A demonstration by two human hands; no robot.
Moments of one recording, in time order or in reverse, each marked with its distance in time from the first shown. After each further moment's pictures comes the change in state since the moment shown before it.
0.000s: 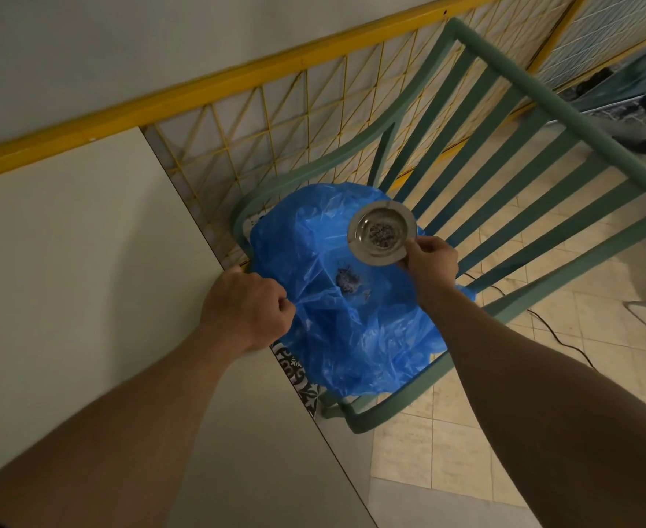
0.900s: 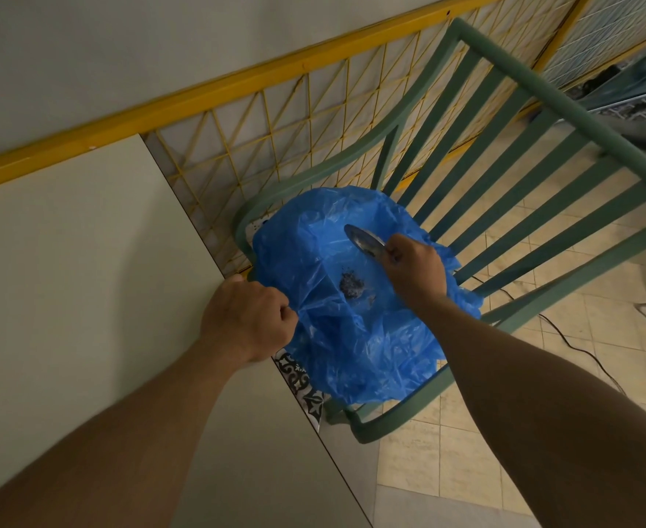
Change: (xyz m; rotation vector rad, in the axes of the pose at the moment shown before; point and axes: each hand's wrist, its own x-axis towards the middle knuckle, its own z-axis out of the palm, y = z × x) left_hand 0.001 -0.002 0.005 -0.030 0.009 -0.010; right_hand -0.008 0.000 0.012 -0.798 -0.142 -0.793
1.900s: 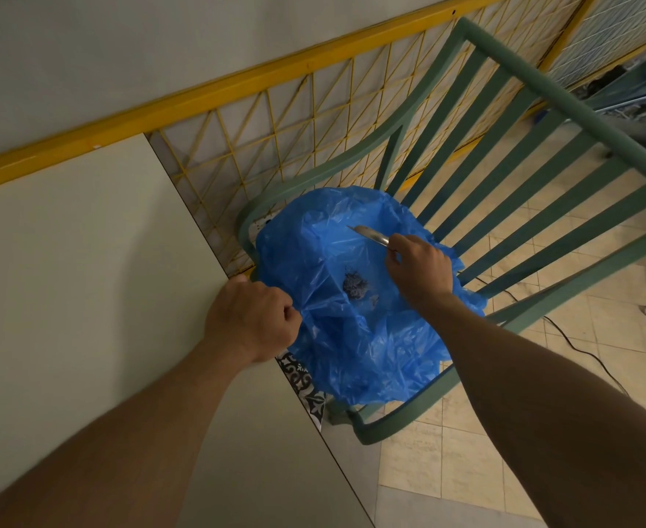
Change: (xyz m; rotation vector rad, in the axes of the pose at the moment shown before) left_hand 0.000 0.001 -0.001 -0.017 0.002 -0.002; right_hand 0.003 -0.004 -0.004 -0.248 -0.025 -0.107
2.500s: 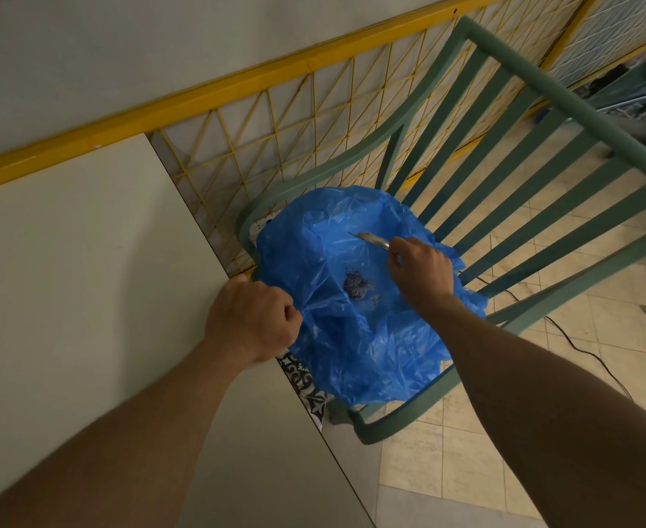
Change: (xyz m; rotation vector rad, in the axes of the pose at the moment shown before) left_hand -0.001 0.000 0.000 -0.002 -0.005 -0.009; right_hand -0.002 0.001 0.001 -0.026 -0.044 0.012
